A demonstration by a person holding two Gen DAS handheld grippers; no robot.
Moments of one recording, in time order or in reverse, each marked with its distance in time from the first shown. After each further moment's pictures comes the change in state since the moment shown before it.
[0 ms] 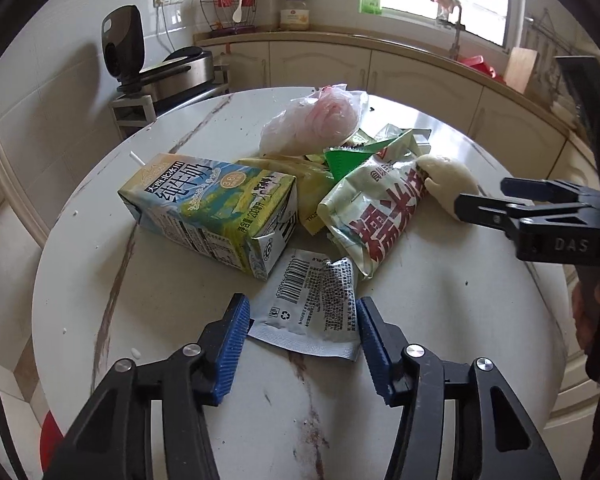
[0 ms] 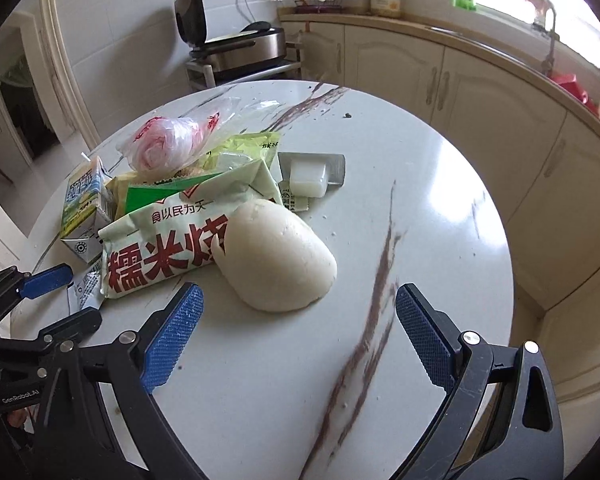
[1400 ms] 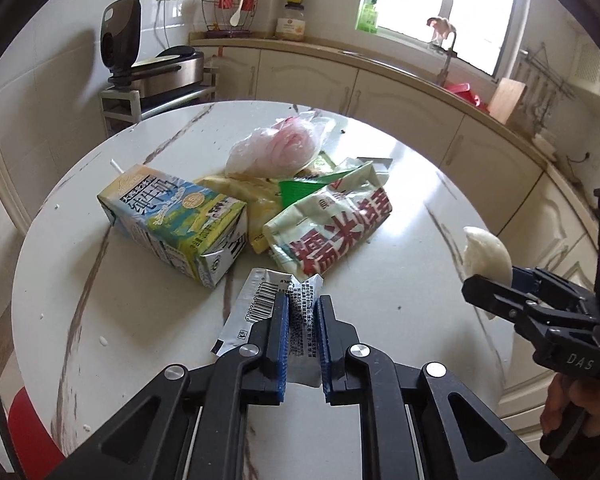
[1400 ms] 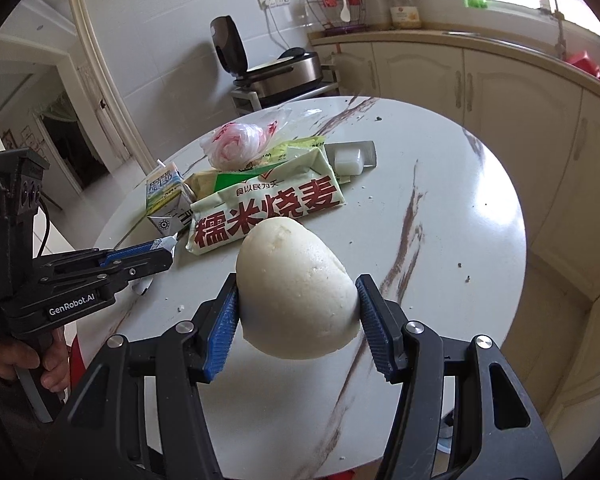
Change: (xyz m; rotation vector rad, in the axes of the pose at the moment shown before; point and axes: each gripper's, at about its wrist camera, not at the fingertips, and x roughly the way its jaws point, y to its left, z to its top) left arm -0.025 -0.011 0.009 -0.099 -0.047 -0.099; right arm -0.067 -0.011 -0.060 0.084 -0.128 0.209
